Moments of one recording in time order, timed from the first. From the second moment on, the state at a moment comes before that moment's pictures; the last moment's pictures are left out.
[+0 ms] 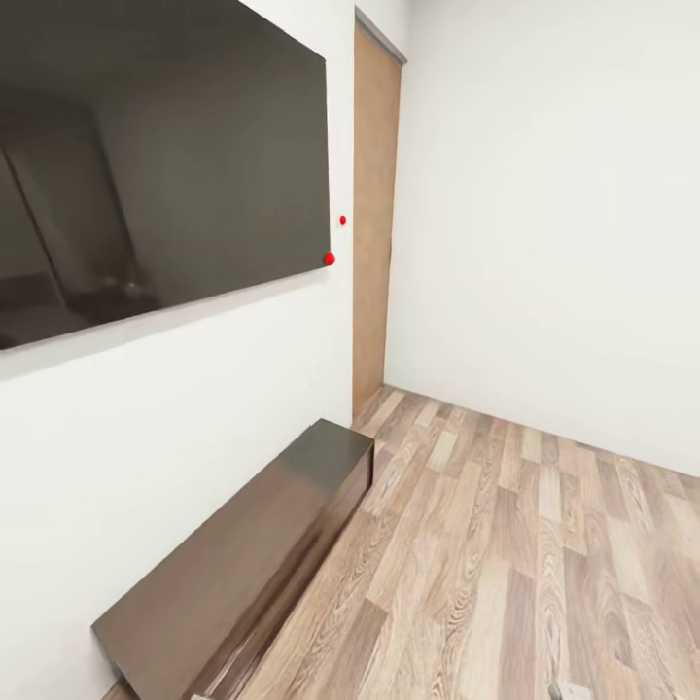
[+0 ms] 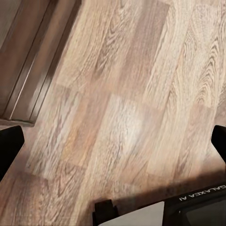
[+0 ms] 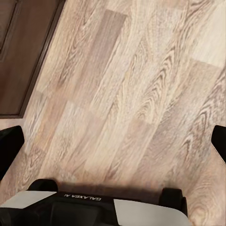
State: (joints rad) left arm -0.41 0.09 0.21 -0.02 -0.33 -0.21 -0.27; right arm -0.46 -0.27 -0.09 0.03 -0.16 -0.01 0.62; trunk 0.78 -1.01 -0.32
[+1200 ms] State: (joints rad) left arm -0.41 0.09 0.22 -0.02 -0.33 -0.21 -0.27; right arm -0.46 -0.27 -0.09 0.03 -0.16 -0.01 0.62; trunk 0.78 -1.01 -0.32
